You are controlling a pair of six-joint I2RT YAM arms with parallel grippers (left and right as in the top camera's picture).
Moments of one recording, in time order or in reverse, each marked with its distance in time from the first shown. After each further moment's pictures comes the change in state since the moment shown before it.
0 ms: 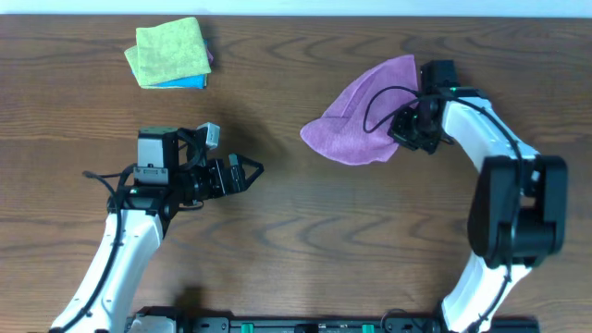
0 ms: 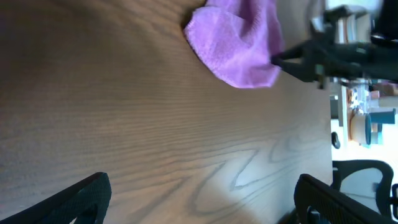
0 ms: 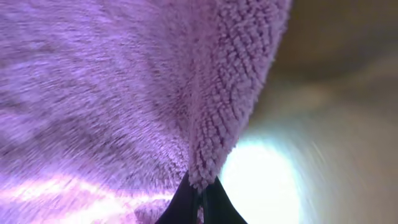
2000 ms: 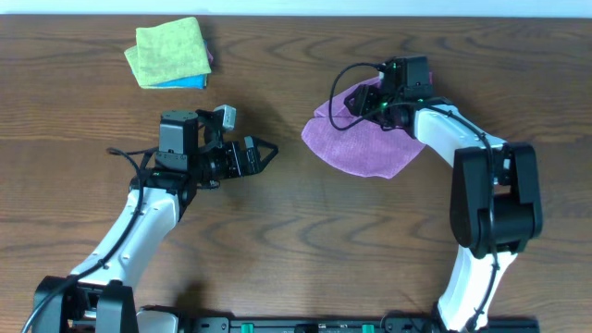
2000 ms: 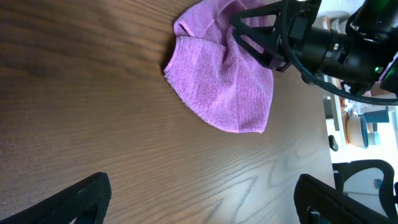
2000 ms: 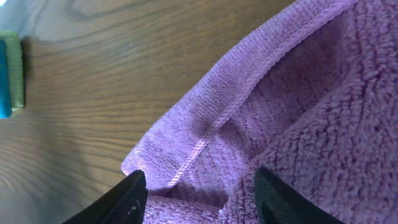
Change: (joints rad) left arm -0.079 0.165 0.035 0.275 -0.014 -0.061; right arm 0.109 0.103 -0.056 0.608 -0.236 -0.043
